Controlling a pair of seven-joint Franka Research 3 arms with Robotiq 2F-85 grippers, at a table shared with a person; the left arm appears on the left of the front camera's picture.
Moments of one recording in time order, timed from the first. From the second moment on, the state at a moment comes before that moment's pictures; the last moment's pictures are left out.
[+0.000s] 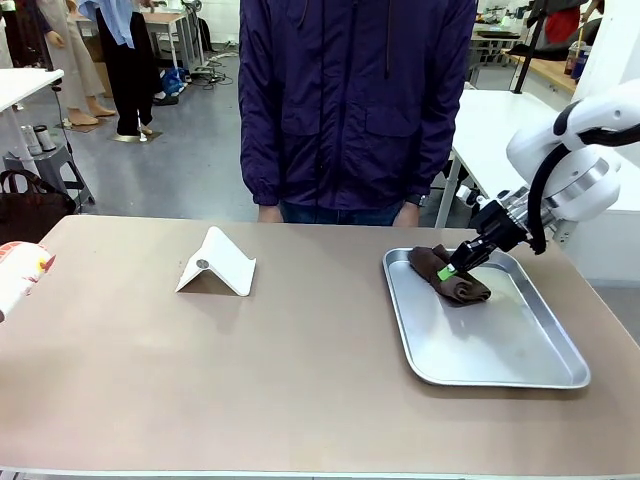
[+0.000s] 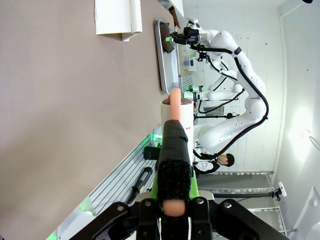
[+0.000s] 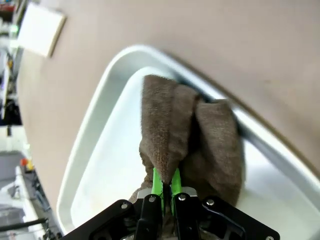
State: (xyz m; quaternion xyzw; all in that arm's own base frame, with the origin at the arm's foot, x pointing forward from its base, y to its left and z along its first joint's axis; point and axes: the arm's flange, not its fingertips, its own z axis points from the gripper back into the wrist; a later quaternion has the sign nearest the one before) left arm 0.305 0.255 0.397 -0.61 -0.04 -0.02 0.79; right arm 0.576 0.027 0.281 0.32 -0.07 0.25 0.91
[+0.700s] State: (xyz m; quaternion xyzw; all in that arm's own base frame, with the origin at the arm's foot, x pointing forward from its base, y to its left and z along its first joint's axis) left arm 0.305 0.255 0.397 -0.61 -0.04 -0.02 0.79; right arm 0.567 -0.037 0.289 0.30 -0.09 0.18 0.93
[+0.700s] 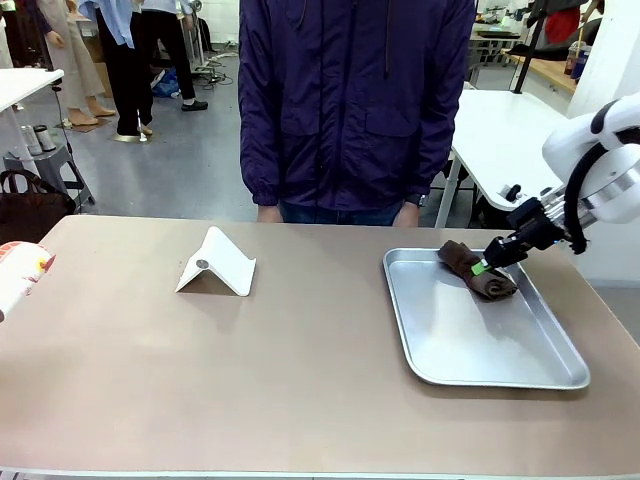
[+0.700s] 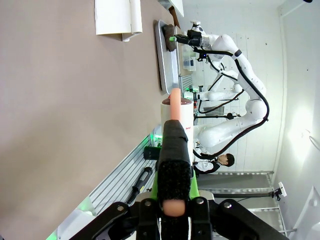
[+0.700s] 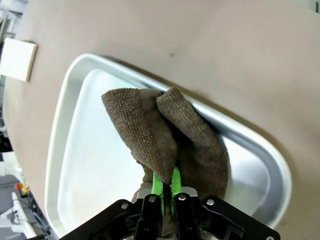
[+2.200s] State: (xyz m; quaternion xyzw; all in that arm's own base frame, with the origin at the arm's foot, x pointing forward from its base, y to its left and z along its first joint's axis) left arm 0.305 0.255 0.397 -0.61 -0.04 -0.02 0.79; right arm 0.415 -0.103 0.372 0.75 -0.12 0.16 0.63
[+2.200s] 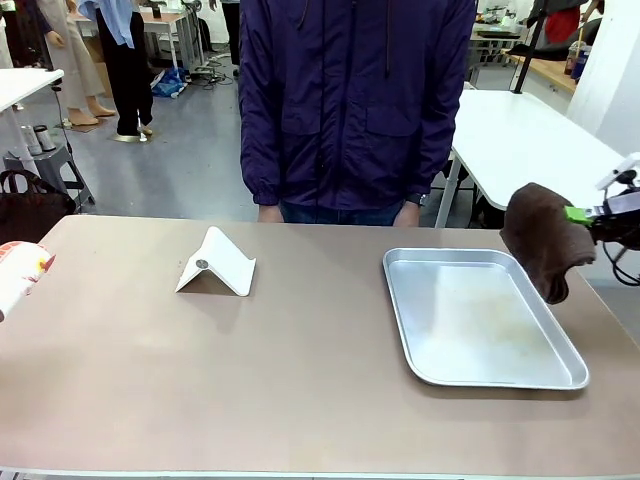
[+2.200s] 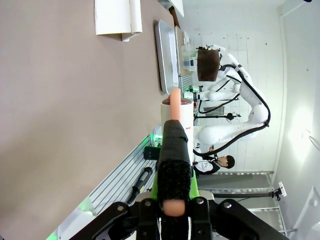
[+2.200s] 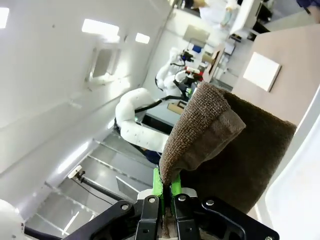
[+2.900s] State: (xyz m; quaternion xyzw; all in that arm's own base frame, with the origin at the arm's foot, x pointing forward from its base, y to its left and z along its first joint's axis) left arm 0.305 0.255 0.397 -0.61 -0.04 -0.02 0.79; right arm 0.365 -0.117 0.381 0.71 -0.19 0.10 0.67
